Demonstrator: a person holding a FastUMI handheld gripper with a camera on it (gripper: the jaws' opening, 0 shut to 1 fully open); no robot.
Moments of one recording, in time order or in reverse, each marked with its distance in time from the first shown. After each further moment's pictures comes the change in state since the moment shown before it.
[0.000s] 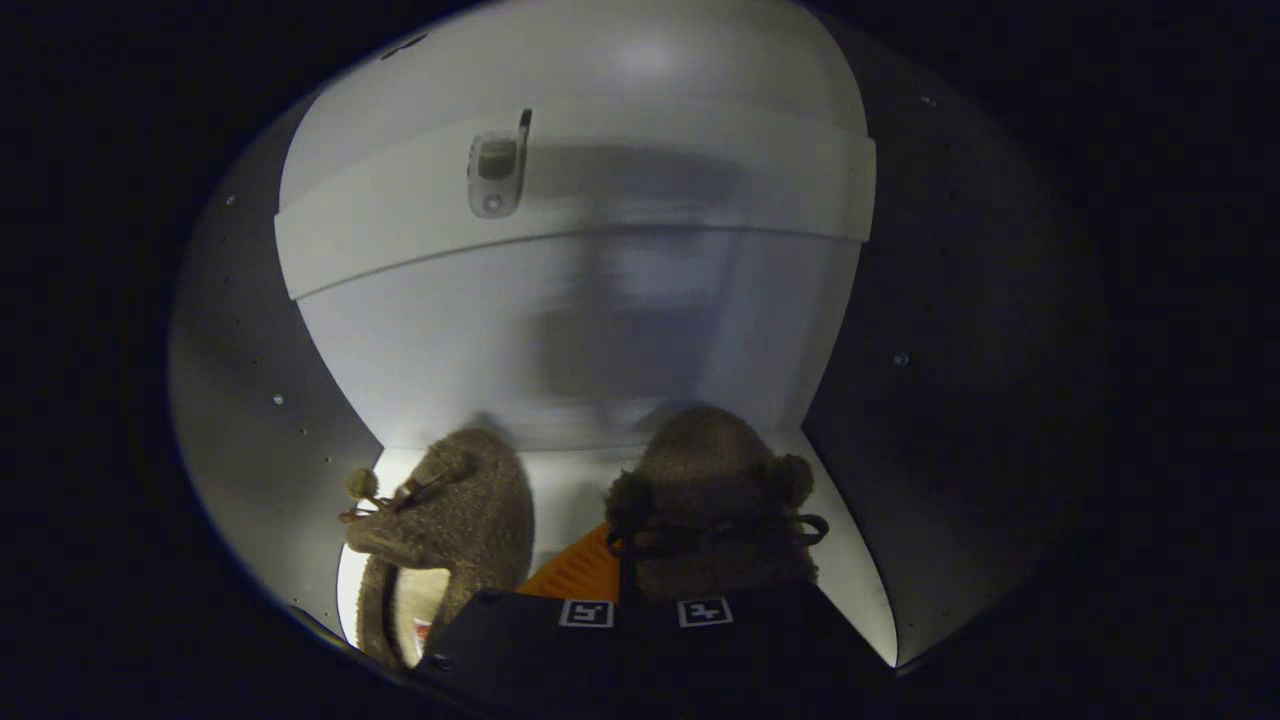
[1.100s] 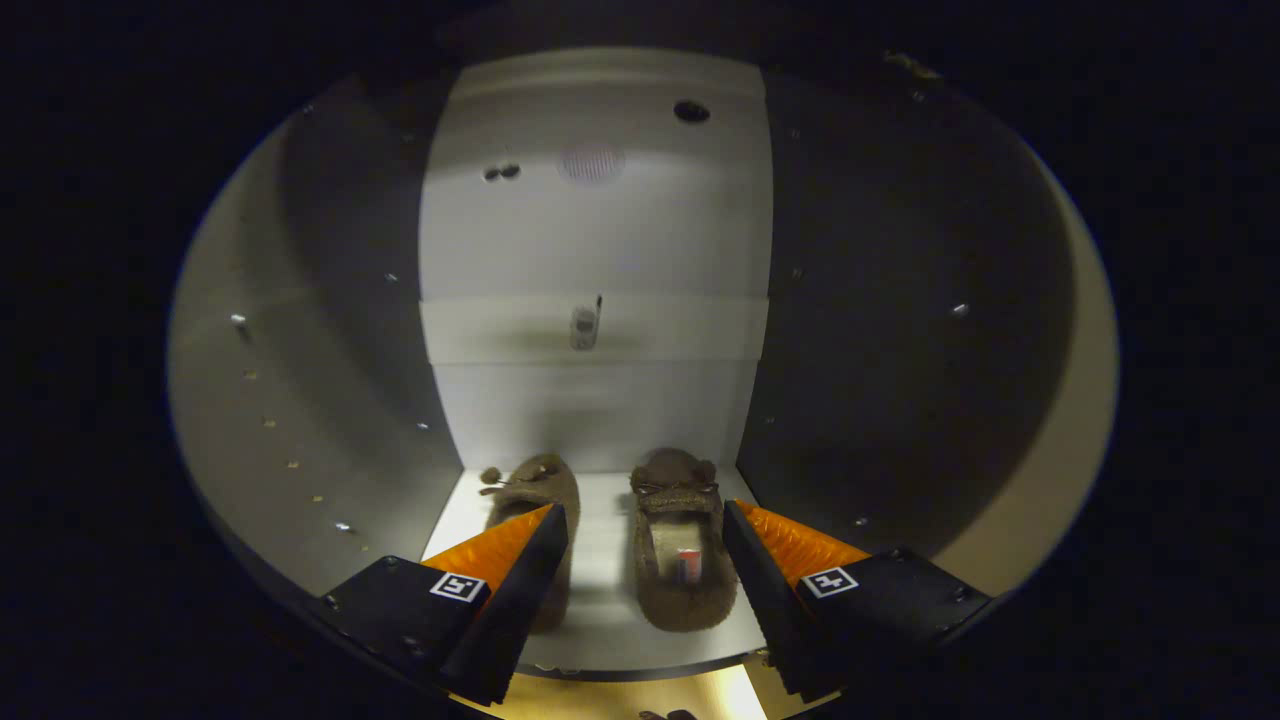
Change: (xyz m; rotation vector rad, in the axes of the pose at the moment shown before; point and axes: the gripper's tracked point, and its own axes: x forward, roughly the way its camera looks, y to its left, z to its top) arm -0.215 0.011 0.030 -0.043 -0.312 -0.011
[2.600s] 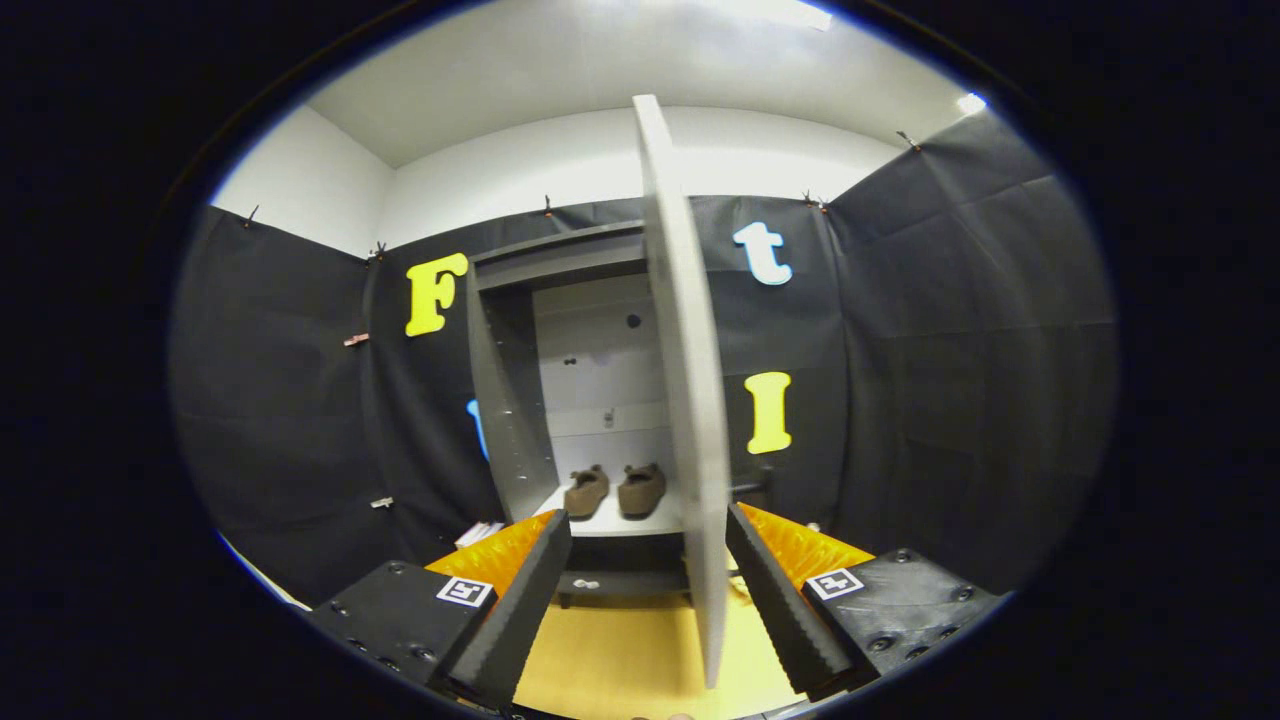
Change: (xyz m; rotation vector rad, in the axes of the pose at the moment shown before) arm -0.456 -0.222 -0.018 0.139 -0.293 0.159
